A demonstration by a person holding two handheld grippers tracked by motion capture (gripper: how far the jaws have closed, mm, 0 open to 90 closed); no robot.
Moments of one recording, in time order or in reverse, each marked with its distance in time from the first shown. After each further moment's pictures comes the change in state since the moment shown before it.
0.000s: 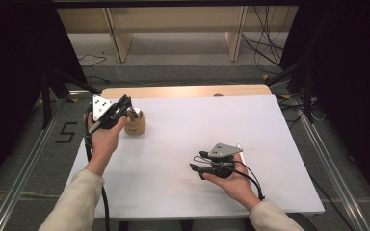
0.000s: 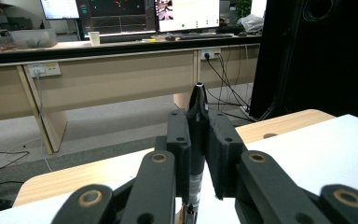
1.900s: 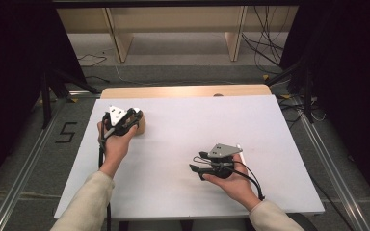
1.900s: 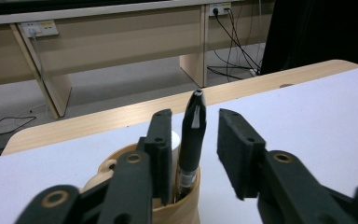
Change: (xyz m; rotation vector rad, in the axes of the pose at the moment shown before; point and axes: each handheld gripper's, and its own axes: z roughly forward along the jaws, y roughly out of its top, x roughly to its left) left arm -0.008 -0.053 0.026 0.152 0.039 0.012; right arm 0.001 0.000 0.000 0.005 0.009 -0.003
